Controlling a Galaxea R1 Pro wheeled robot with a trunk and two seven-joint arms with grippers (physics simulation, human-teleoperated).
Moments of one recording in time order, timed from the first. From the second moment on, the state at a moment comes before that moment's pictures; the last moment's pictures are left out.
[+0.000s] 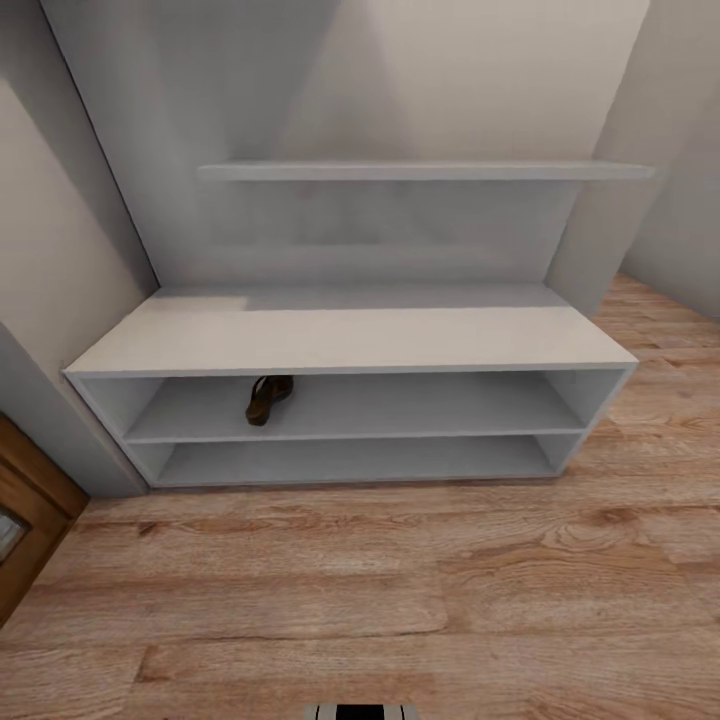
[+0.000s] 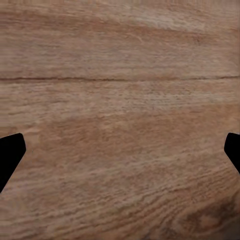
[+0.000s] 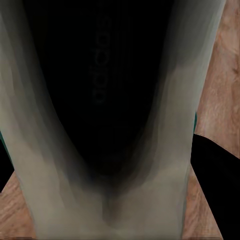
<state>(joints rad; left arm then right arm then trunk) -0.10 0.17 0.44 -0.50 -0.05 -0.37 -0.84 -0.21 -0.45 -0.85 -0.36 -0.11 -0.44 -0.10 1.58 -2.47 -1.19</state>
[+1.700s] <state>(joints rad) -0.10 0.17 0.44 -0.49 -0.05 -0.38 -0.84 -0.21 -0.27 -0.80 -0.37 0.12 -0.44 -0.09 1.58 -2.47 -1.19</state>
